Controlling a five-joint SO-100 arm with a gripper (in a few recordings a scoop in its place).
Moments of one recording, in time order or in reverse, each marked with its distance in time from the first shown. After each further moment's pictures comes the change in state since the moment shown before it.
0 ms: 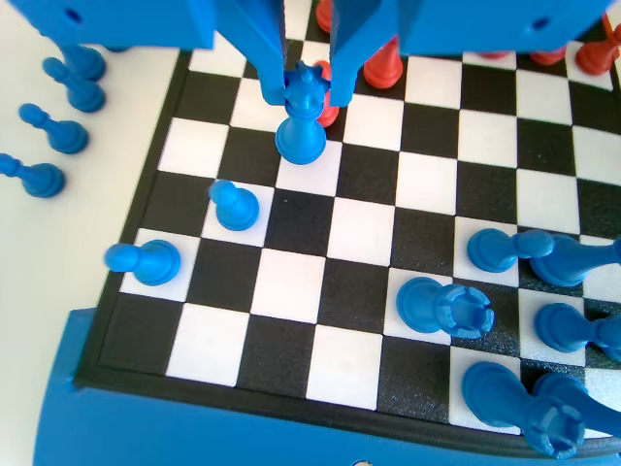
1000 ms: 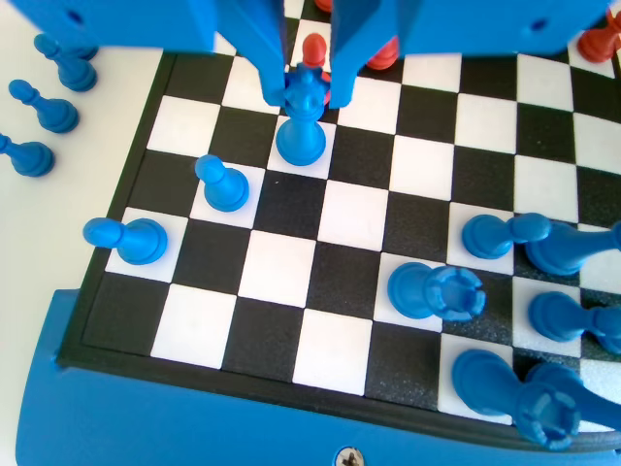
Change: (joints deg) arm 0.6 0.0 2.5 -1.5 -1.7
